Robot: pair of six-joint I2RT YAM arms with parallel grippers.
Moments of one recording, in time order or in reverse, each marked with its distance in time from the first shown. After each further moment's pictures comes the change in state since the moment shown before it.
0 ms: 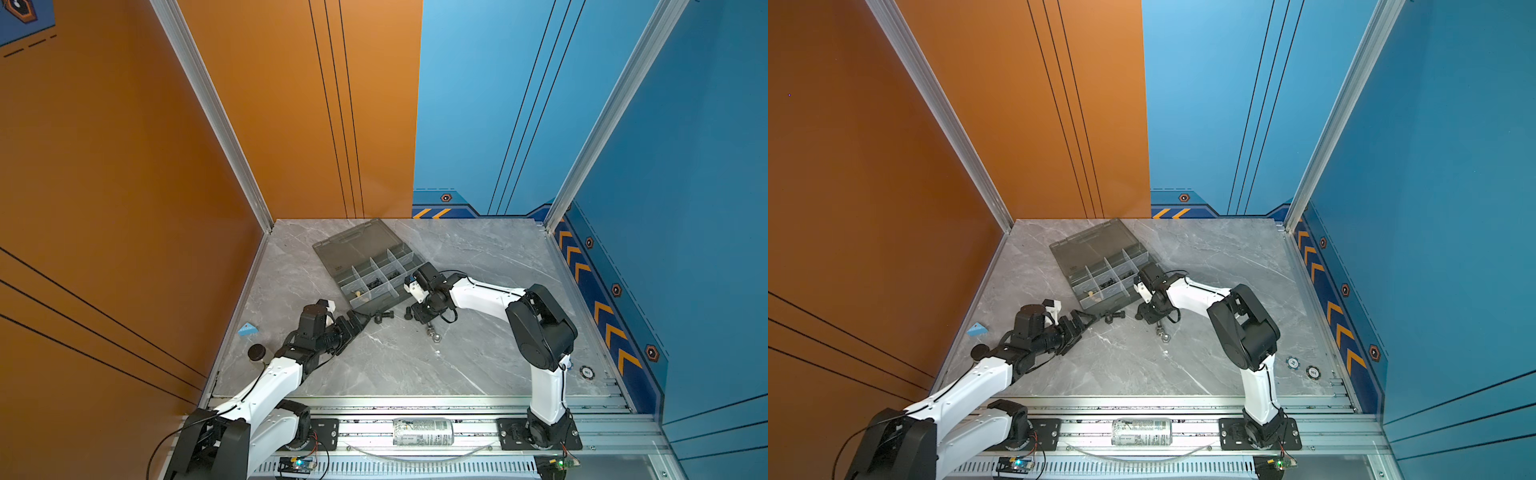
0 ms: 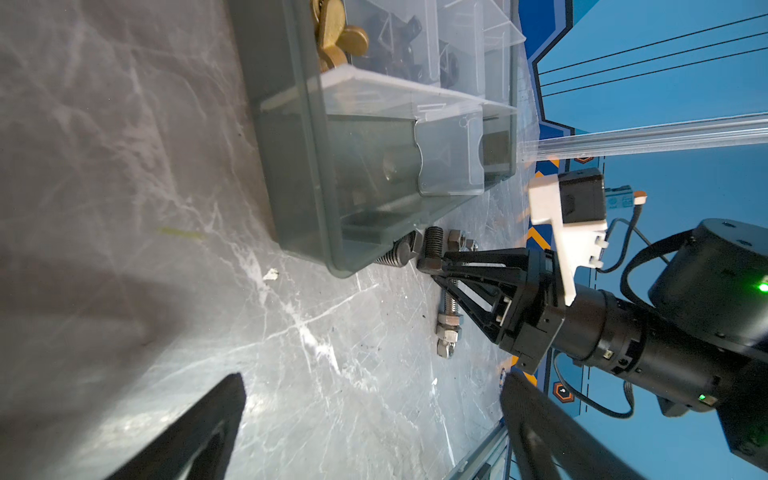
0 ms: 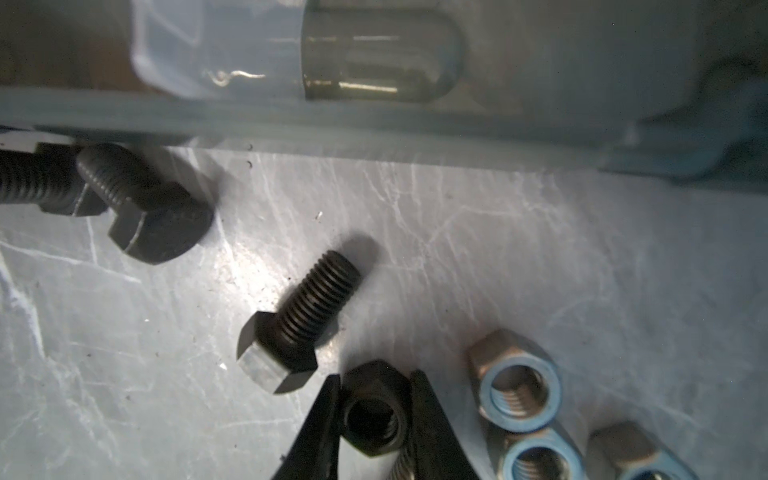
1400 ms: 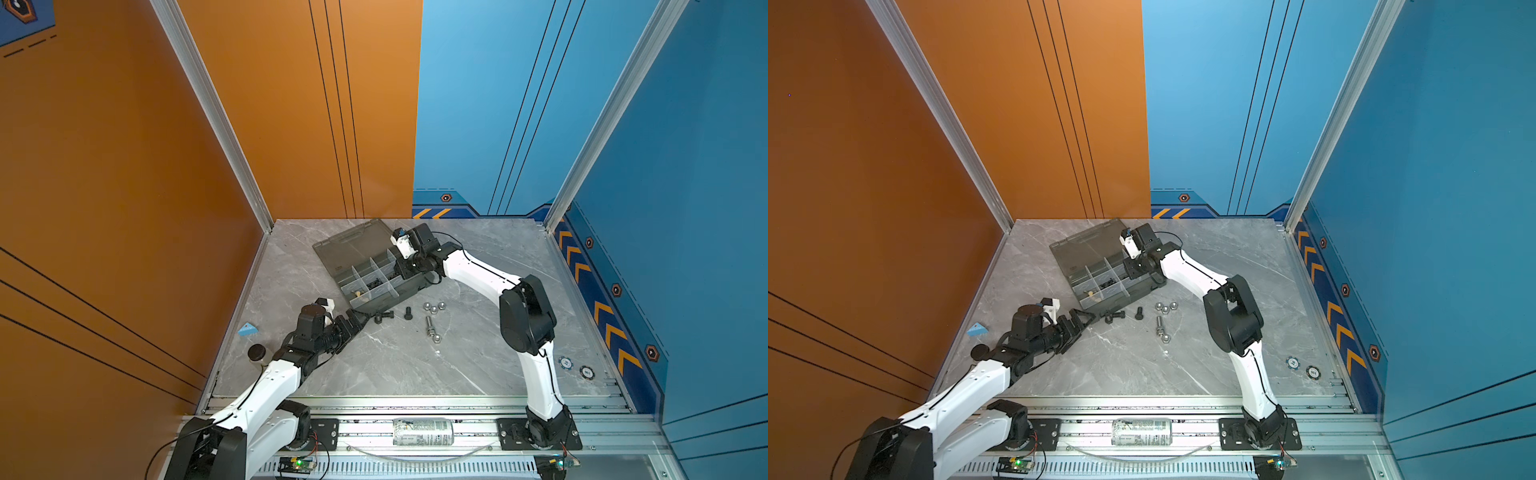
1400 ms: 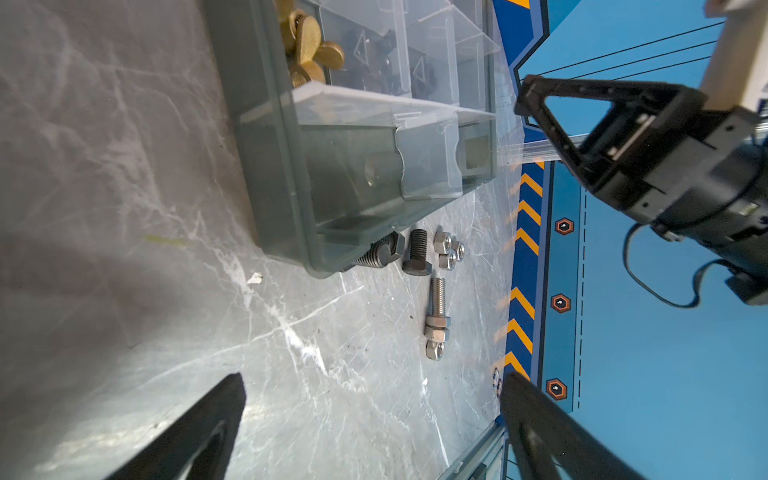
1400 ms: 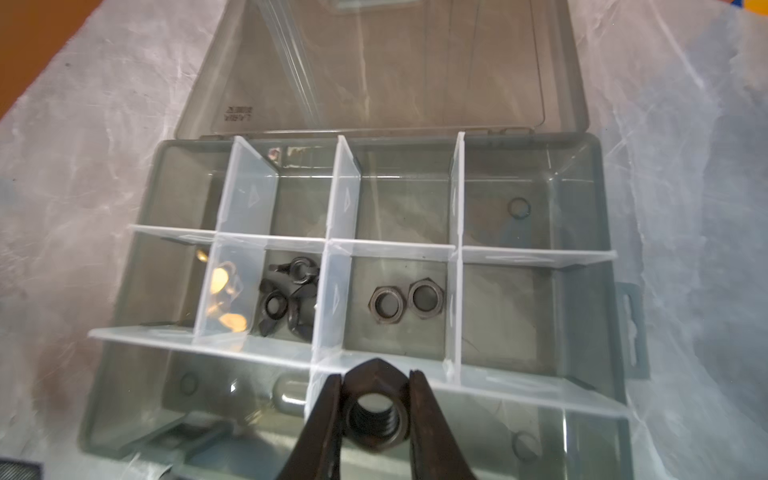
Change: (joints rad) left arm 0.000 -0.050 -0.001 -0.005 0.000 0.000; right arm -0.058 0.201 0.507 0.054 -0.053 0.016
